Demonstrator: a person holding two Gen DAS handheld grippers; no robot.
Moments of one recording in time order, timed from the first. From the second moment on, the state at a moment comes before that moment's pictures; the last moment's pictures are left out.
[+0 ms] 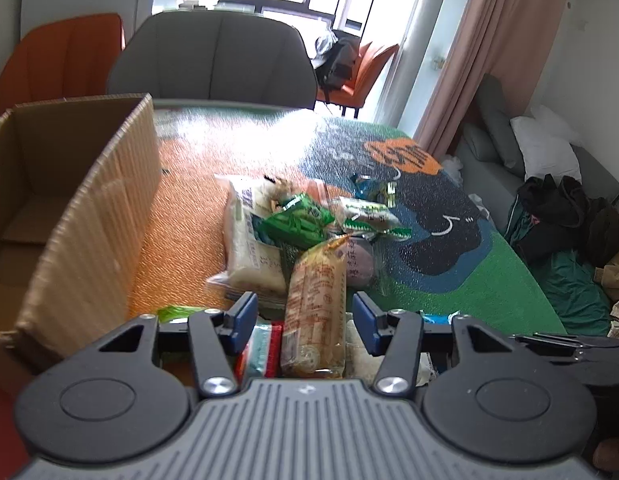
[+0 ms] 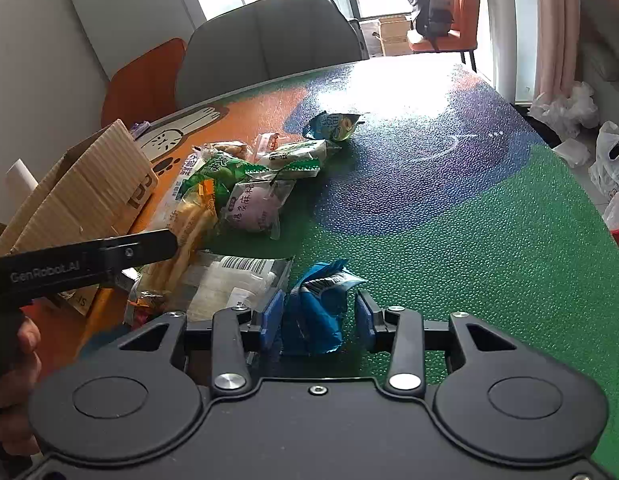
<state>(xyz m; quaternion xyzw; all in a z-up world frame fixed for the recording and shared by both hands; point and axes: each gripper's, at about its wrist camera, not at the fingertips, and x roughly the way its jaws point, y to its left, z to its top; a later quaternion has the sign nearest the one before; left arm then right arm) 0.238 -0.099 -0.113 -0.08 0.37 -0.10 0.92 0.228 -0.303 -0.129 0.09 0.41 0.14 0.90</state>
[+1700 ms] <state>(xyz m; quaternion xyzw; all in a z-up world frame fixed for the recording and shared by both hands) 0.202 0.001 -0.012 -0.10 0.27 -0.04 0.96 0.238 -0.224 -0.032 0.08 0.28 0.25 0.92</state>
